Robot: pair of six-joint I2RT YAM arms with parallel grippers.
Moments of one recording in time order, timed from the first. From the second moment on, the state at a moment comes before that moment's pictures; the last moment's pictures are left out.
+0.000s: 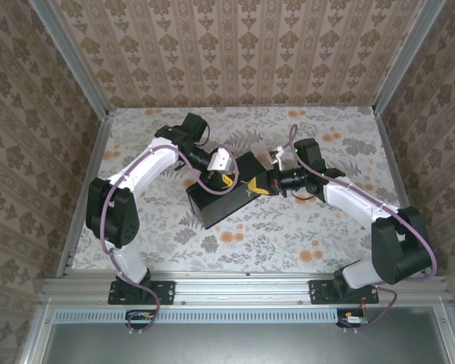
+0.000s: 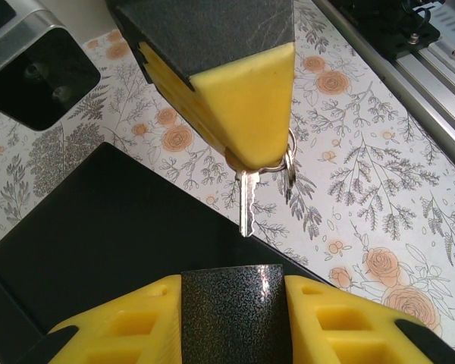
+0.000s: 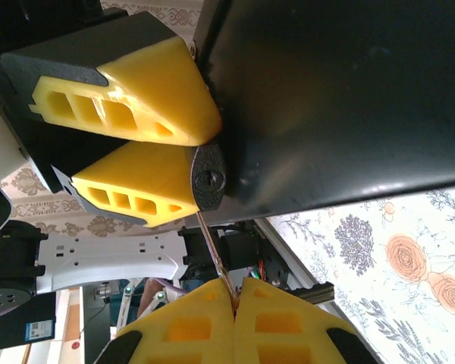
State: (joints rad) left arm -0.51 1.78 1.53 -0.98 0.94 1.39; right arm 0.34 1.45 0.90 -0.14 -1.03 0.84
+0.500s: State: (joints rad) left arm -0.51 1.78 1.53 -0.99 0.94 1.39; right arm 0.36 1.49 0.94 -0.17 -1.03 0.81
